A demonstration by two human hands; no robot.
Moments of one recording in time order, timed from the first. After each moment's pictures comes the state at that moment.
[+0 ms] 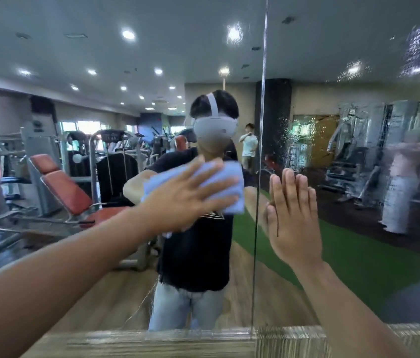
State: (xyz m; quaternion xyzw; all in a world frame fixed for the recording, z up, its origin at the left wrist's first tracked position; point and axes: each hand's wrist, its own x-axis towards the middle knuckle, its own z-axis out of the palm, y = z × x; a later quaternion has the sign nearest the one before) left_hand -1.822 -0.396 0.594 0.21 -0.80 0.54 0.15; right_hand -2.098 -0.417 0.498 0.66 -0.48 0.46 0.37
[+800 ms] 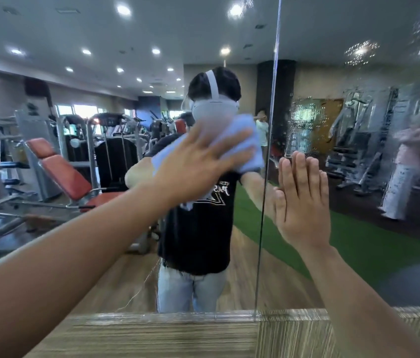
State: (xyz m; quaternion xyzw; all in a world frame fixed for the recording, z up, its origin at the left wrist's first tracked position) left_hand -1.846 -0.399 0.613 0.27 -0.77 0.54 0.22; right_hand -2.103 -0.428 0.494 0.63 -0.46 0.47 0.41
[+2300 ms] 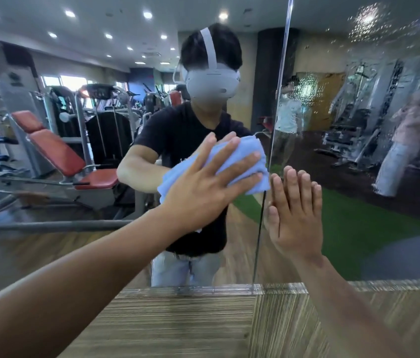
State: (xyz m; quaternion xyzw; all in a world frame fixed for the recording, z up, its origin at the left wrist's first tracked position) left_hand -1.862 -0.396 0.518 0.24 -0.80 0.47 0.29; right_hand -2.099 -0.430 0.413 0.66 -0.45 0.44 0.42
